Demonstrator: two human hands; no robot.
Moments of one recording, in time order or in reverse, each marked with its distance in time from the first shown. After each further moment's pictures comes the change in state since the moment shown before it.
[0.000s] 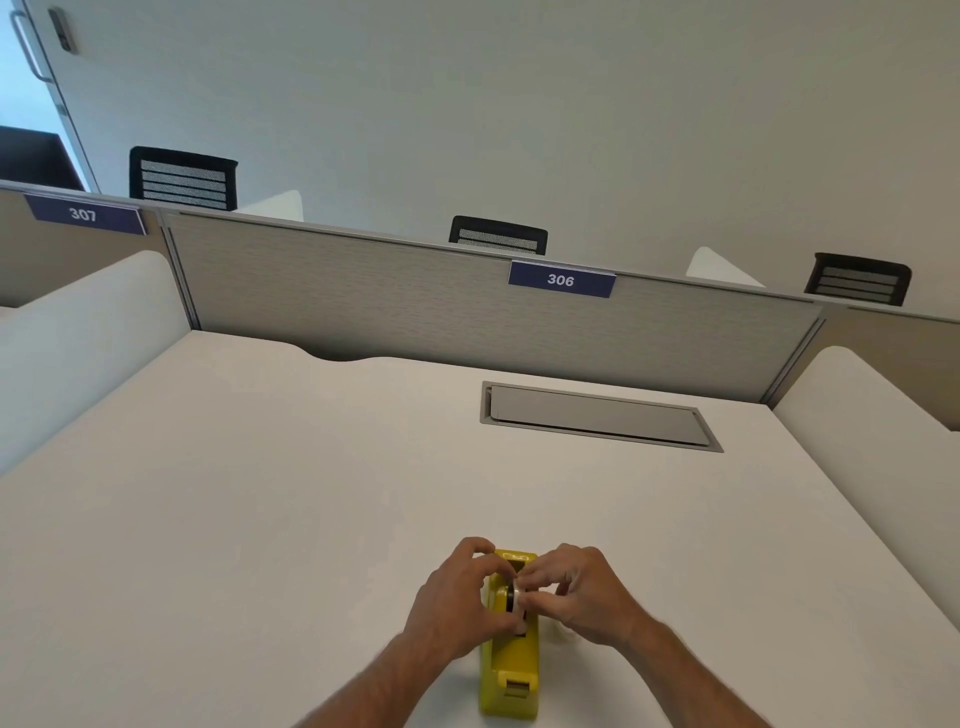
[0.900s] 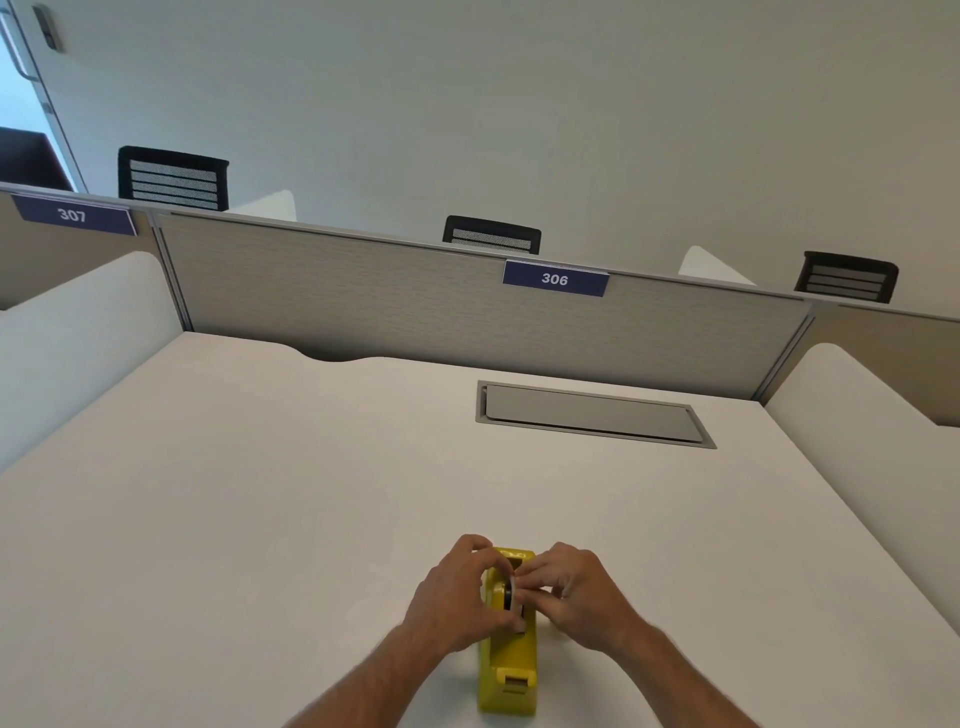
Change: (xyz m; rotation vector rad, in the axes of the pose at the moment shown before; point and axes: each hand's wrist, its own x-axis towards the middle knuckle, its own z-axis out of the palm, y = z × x) left_hand -0.001 0.008 -0.011 -0.030 -0.058 -0.017; right_hand -0.006 -0.010 0.002 -0.179 0.017 -0.103
